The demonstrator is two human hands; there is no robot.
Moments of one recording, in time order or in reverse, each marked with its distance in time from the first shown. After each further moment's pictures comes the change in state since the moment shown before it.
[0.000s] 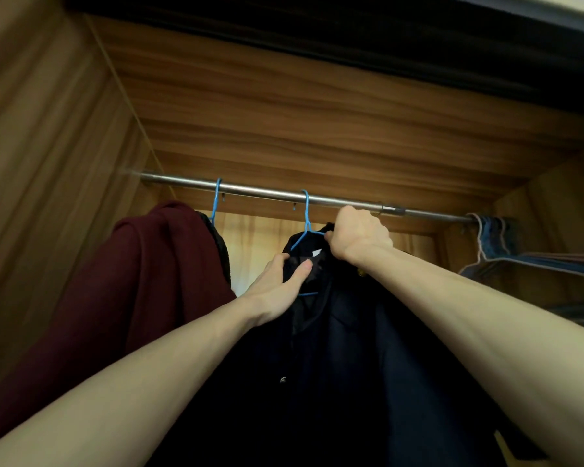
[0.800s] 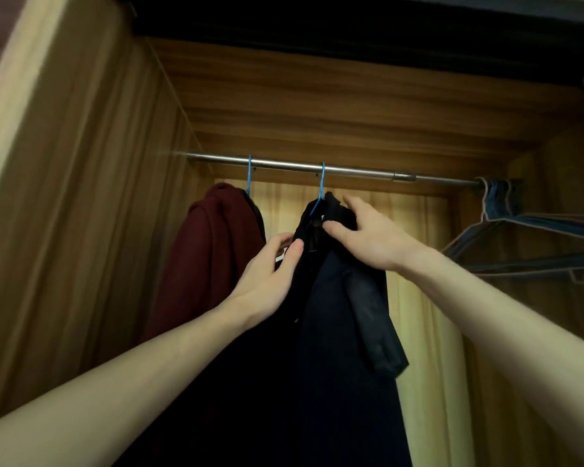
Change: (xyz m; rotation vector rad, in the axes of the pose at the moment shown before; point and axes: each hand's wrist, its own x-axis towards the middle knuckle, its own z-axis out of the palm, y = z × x) left_hand -0.159 0.042 -0.041 -0.057 0.147 0.028; right_hand -0.125 0.011 -0.066 0.482 -0.319 -0.289
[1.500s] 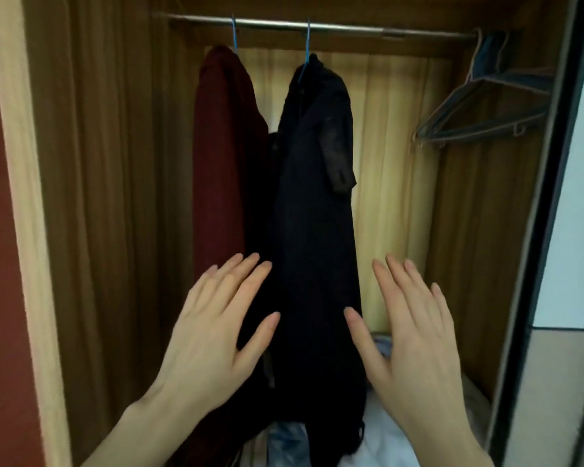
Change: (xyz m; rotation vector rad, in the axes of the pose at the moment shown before) left_hand -0.332 0.049 0.007 0.694 -0.086 0.204; right_hand -0.370 0.044 0.039 -0.318 0.259 0.006
